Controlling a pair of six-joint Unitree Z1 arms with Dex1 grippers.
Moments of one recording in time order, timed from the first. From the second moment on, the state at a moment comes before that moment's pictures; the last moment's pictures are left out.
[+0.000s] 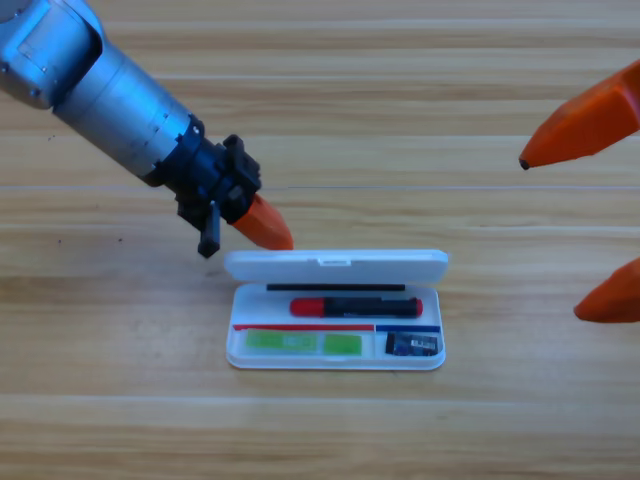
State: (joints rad) arm 0 -0.51 1.95 -1.25 0.45 -0.55 0.73; arm 1 0.82 1.35 -1.32 0.78 0.57 -0.57
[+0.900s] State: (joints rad) arm 0 -0.59 1.91 -1.06 0.30 -0.43 0.75; arm 1 0.82 1.36 -1.30 0.78 0.57 -0.57
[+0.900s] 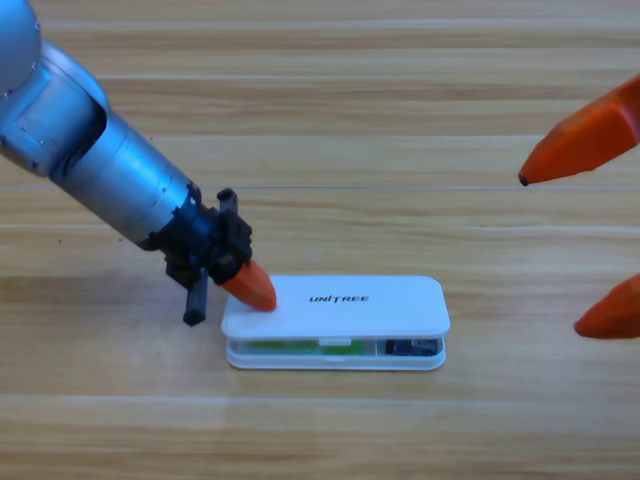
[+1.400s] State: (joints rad) arm 0 -0.63 1.92 -1.02 0.24 -0.39 0.75; arm 1 0.82 1.37 -1.30 0.78 0.57 -0.57
